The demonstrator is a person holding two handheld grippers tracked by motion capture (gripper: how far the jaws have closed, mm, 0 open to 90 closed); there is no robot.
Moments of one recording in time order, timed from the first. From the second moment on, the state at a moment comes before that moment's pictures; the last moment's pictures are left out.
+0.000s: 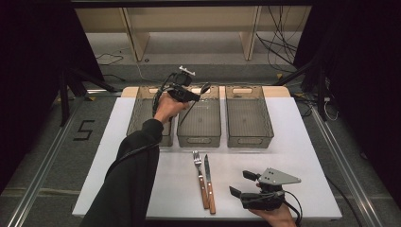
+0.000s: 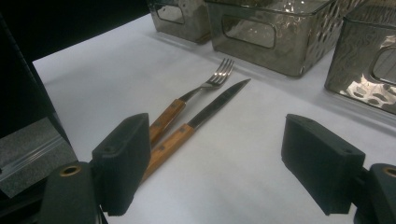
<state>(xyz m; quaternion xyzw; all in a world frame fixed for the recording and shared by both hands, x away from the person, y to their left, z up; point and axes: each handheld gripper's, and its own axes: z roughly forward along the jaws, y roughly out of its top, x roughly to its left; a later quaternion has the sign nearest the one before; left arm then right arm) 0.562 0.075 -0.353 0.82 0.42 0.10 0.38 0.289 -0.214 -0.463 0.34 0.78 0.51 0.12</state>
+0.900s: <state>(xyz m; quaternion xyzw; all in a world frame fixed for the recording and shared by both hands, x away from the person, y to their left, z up) 0.567 0.067 -0.392 0.81 0.45 0.09 0.37 0.288 -0.213 -0.463 0.34 0.78 0.51 0.12</state>
